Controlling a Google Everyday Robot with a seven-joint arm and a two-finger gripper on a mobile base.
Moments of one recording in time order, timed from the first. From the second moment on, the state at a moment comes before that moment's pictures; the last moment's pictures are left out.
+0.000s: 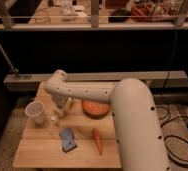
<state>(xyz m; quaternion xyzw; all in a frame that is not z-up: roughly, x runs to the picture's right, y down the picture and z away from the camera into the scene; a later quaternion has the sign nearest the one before) -0.181 0.097 0.884 -0.20 -0.17 -0.44 0.86</state>
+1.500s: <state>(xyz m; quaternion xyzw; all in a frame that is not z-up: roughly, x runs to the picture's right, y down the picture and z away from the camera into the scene) -0.188 0.095 0.871 -0.14 -0.13 -0.48 0.86</state>
